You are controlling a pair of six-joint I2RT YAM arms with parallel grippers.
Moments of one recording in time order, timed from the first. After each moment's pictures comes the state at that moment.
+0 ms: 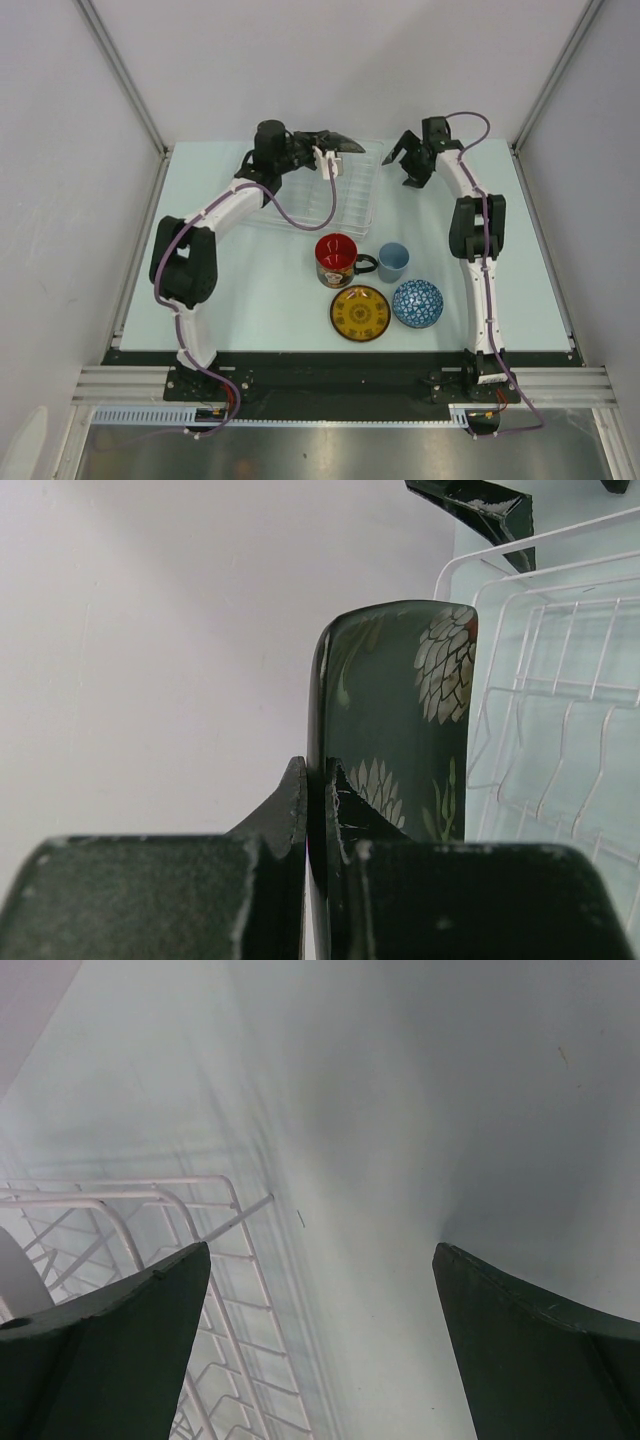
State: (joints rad) left arm -0.39 1.93 1.55 0.22 0.55 1.28; right arm 0.11 2.59 2.37 -0.64 -0.25 0.75
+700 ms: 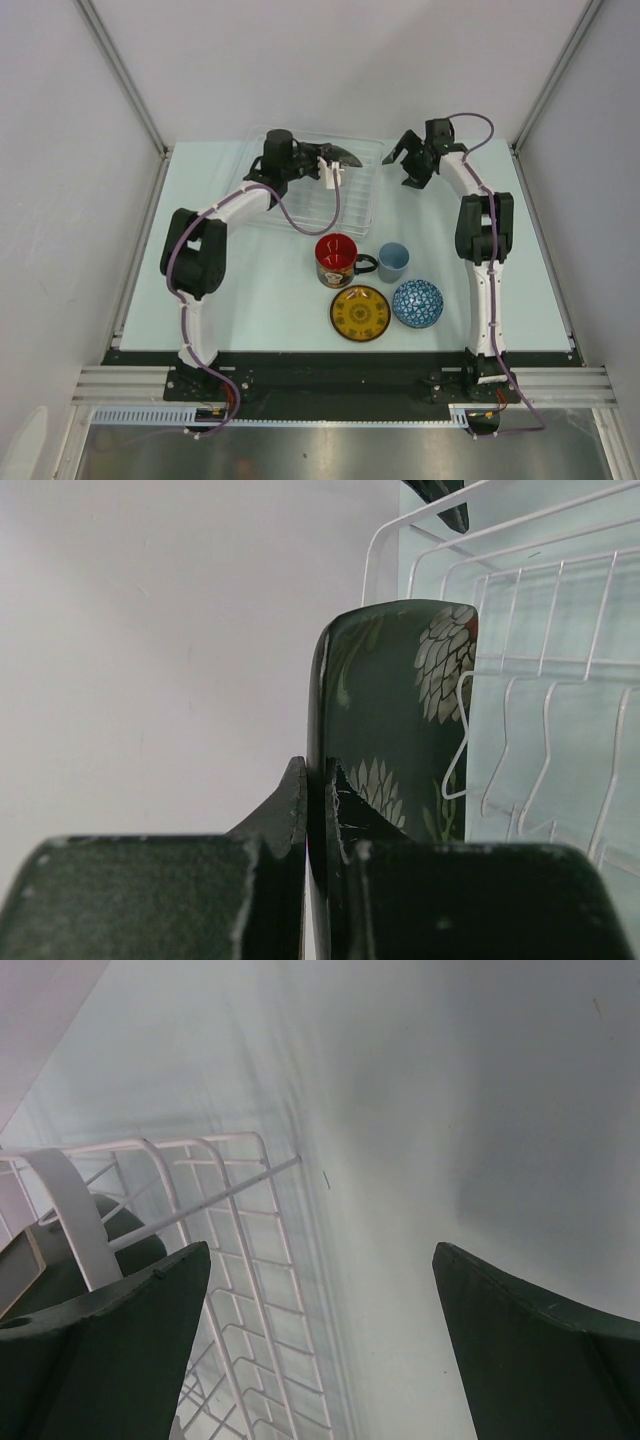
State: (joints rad) left arm -0.40 2.03 1.55 0.22 0.54 1.34; right arm 0.10 2.47 2.18 -0.52 -0.30 0.76
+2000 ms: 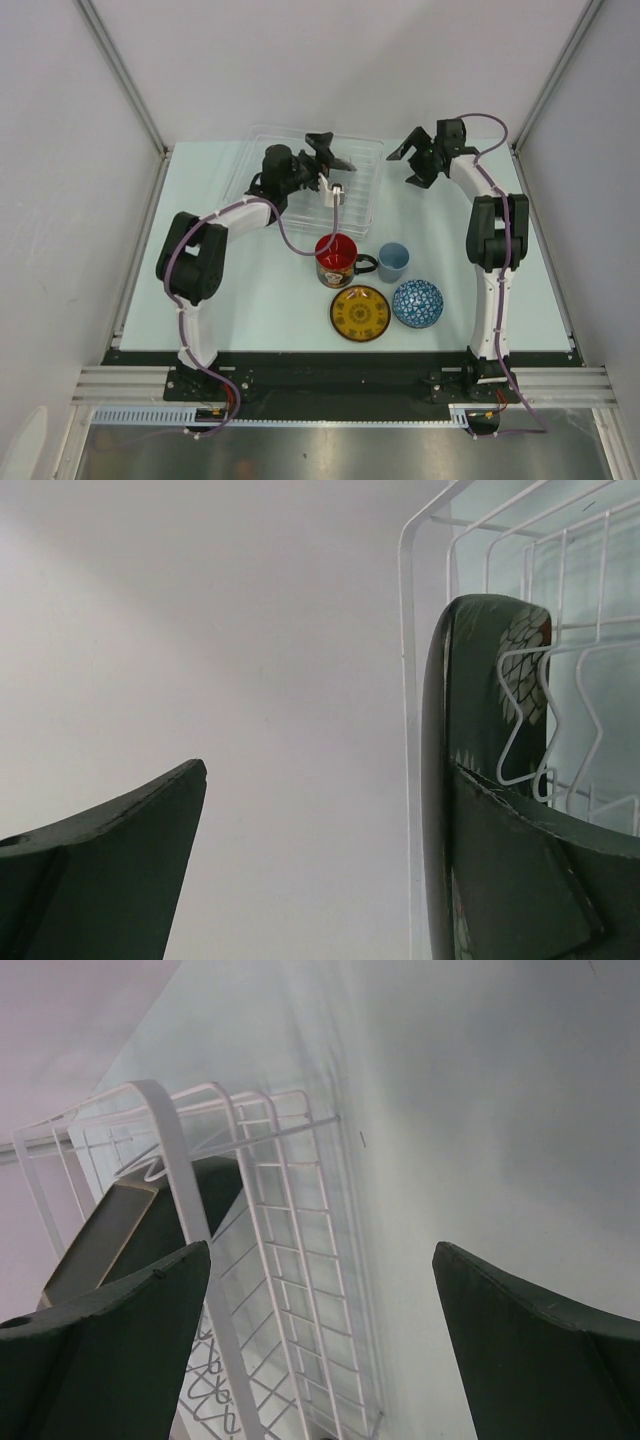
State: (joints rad) left arm -0.42 1.99 1.38 0.46 0.52 1.58; right arm 0.07 2.30 1.94 -0.39 -0.36 0.81
